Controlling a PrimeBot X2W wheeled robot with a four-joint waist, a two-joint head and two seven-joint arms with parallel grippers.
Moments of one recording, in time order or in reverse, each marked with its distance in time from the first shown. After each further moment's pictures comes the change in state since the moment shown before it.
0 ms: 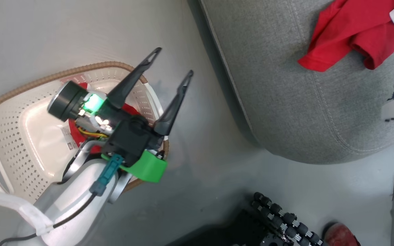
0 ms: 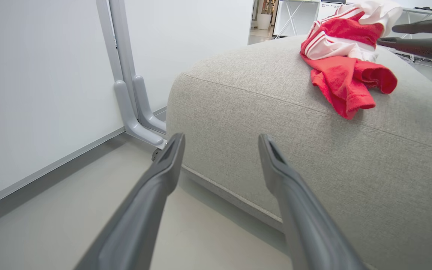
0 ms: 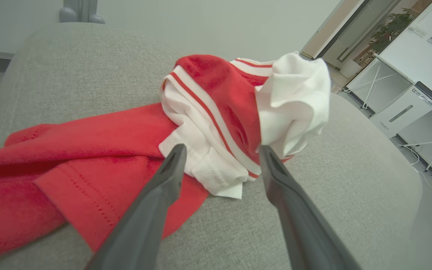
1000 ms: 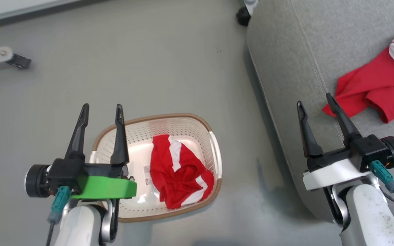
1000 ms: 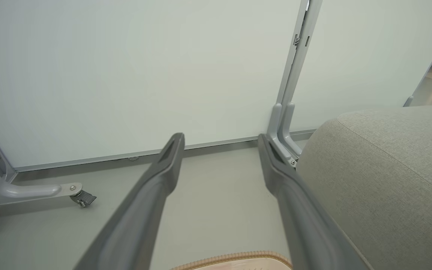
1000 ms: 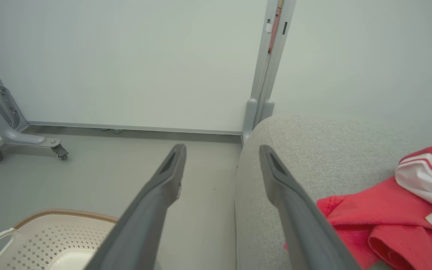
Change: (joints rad) left arm 0.401 -0.303 0.482 0.093 -0.043 -0.001 -0.080; right arm 0.308 0.032 0.417 -0.127 0.123 0.000 0.000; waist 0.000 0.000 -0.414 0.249
